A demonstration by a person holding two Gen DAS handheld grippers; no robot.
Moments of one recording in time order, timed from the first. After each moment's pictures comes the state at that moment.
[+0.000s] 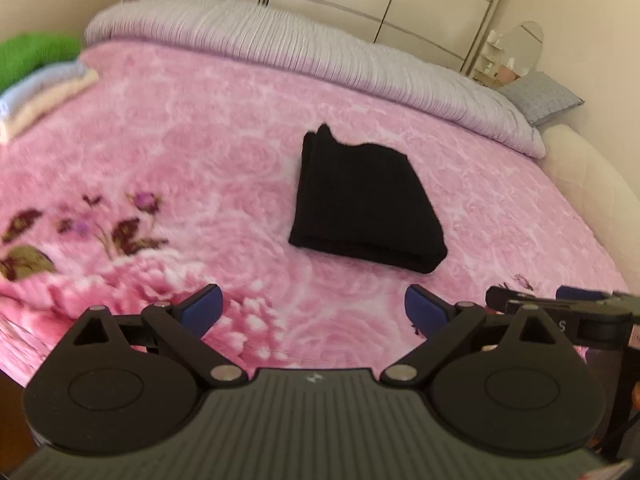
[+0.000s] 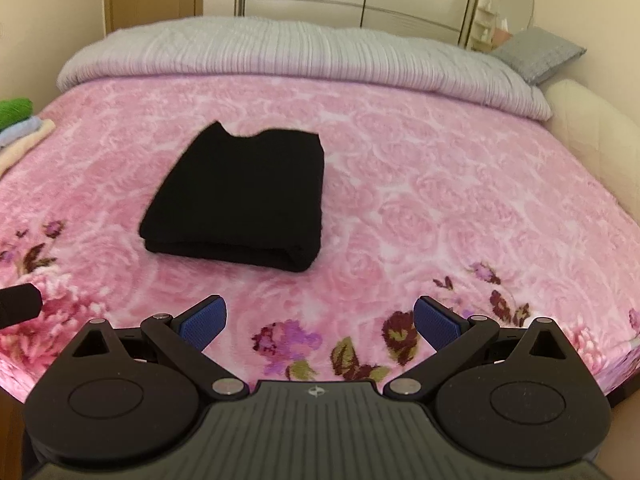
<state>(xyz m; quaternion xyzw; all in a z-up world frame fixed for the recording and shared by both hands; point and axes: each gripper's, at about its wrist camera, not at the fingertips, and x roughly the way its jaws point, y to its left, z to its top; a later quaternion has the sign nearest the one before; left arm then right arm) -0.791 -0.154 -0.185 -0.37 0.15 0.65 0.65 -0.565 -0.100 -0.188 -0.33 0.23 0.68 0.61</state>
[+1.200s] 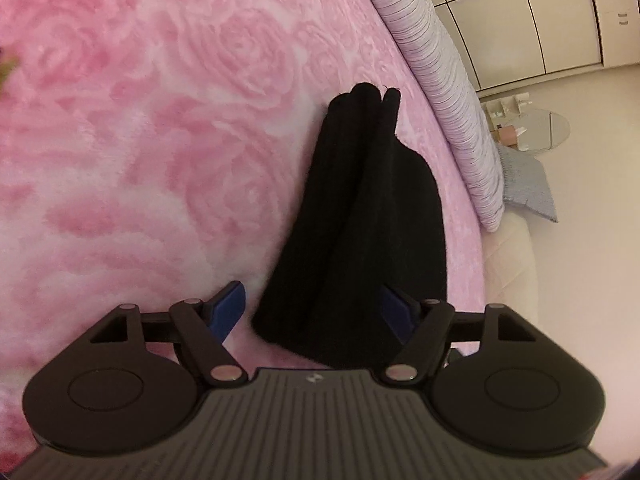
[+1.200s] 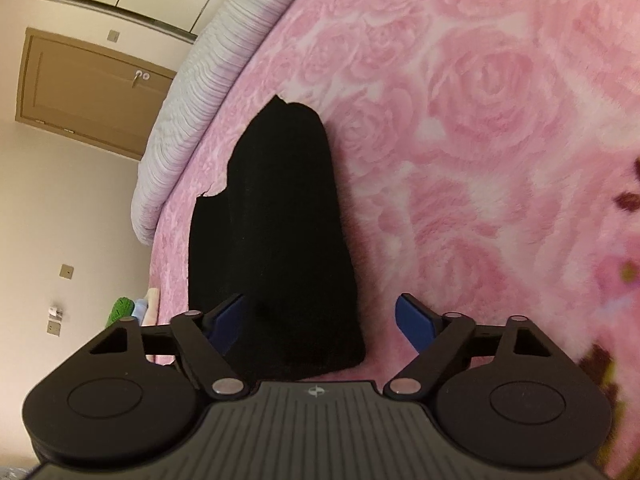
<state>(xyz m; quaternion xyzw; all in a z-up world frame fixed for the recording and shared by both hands) -0.871 0.053 -0.327 -0.65 -0.03 0.47 0.60 -0.448 0.081 -0.321 -0.05 0.63 0.67 0.40</state>
